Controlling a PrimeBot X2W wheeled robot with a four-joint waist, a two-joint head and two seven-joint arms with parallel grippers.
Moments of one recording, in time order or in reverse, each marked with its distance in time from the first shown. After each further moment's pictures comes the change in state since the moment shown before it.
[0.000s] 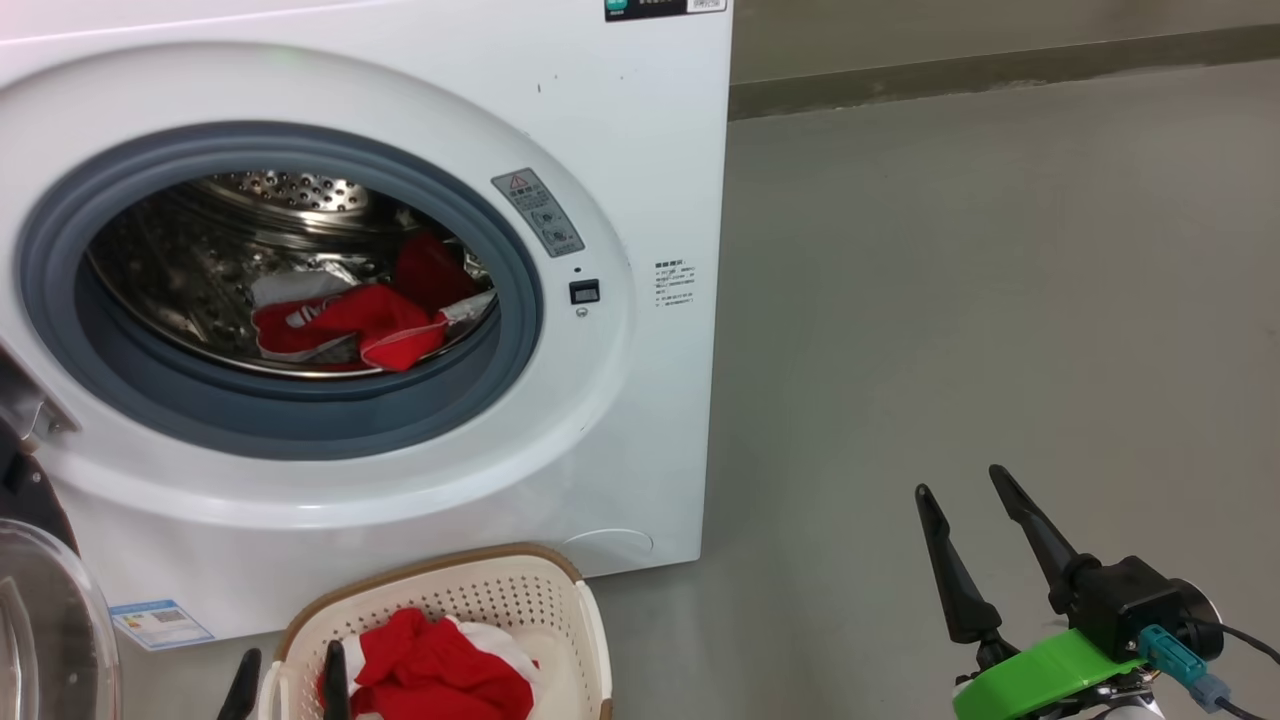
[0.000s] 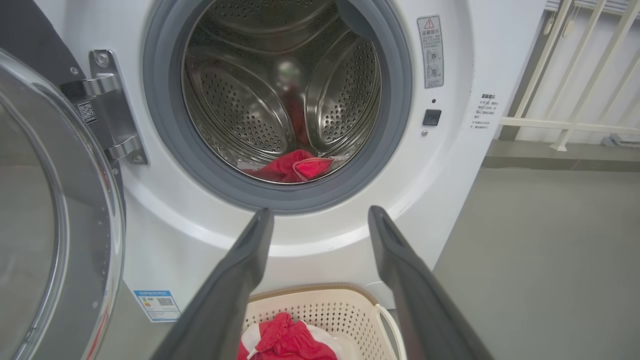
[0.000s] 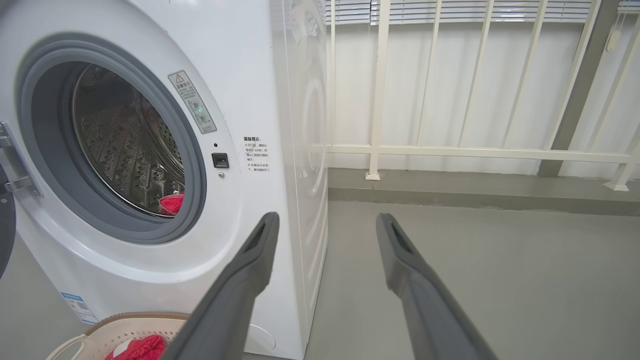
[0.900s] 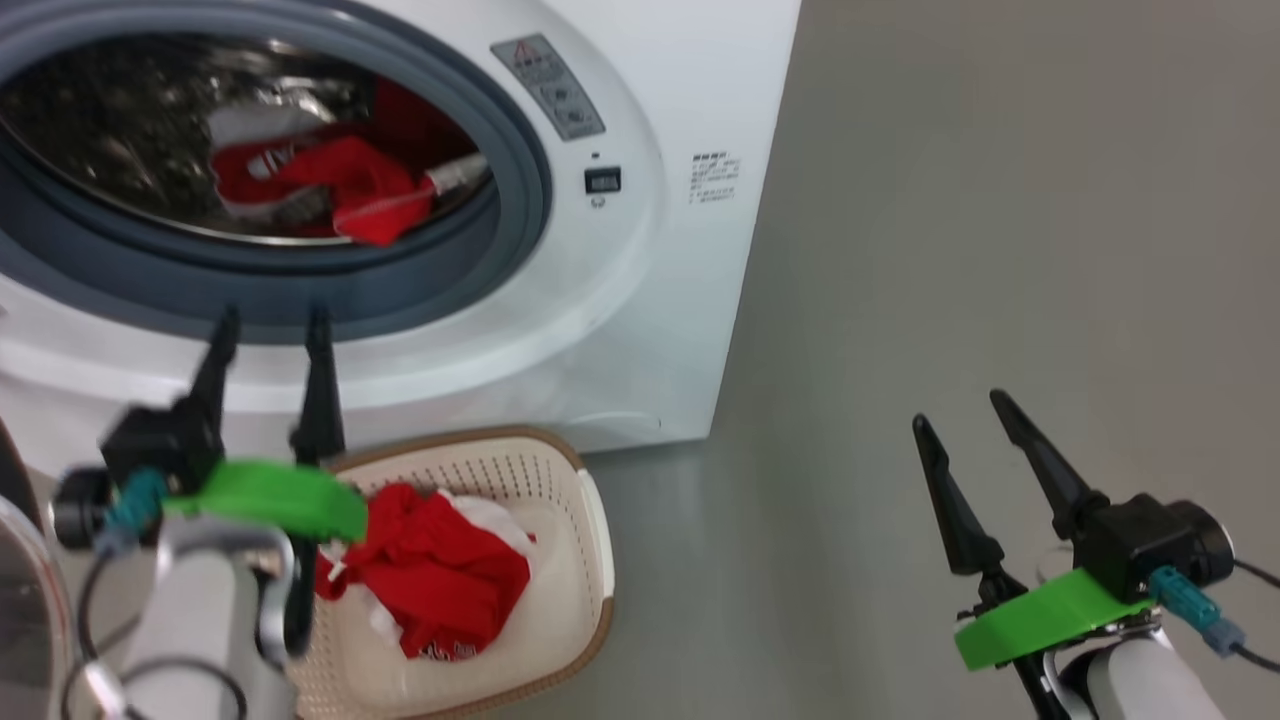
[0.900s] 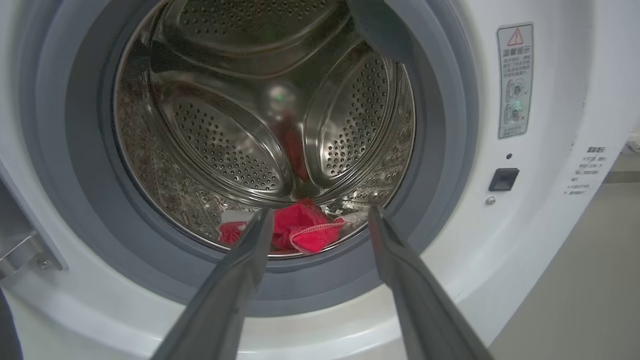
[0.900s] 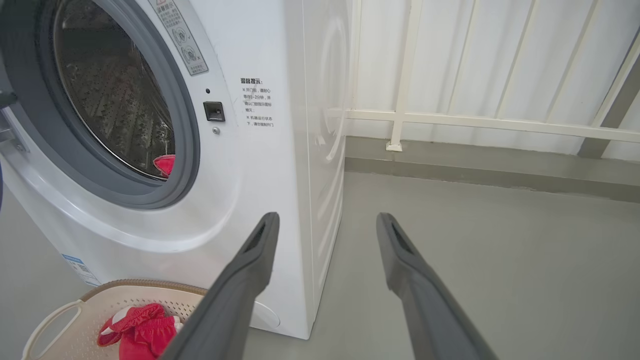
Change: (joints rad) left arm -0.644 0.029 -0.045 0.372 0.001 -0.019 0.006; right arm -0.090 -0.038 0.027 -0.031 0.000 0.000 0.000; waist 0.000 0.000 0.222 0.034
